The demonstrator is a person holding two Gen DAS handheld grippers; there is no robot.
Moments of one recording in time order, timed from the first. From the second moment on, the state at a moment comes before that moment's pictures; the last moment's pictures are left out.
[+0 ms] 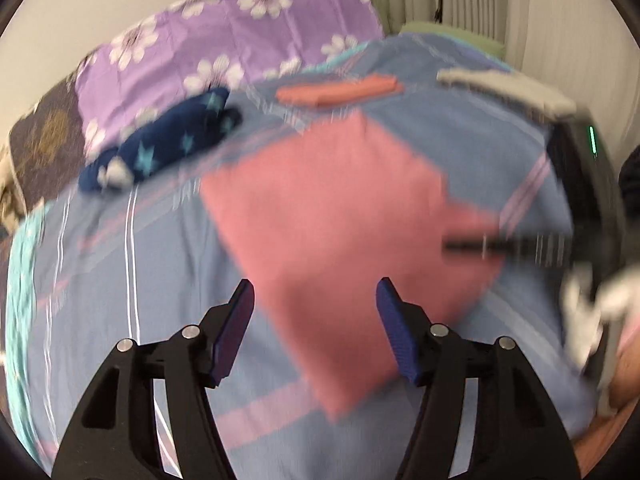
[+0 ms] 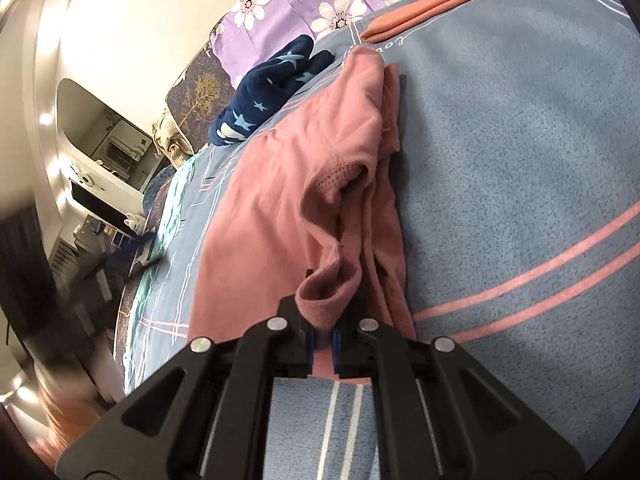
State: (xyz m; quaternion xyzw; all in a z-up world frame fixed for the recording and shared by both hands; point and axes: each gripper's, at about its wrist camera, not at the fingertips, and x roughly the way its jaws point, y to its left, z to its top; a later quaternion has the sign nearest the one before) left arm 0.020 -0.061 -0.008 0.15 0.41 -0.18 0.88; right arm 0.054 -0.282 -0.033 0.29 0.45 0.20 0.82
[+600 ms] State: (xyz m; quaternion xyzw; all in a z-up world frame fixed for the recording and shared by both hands) left arm -0.004 -0.054 -0.052 0.13 0.42 -0.14 0.89; right arm 0.048 -0.299 -0.022 0.31 0.45 0.19 0.81
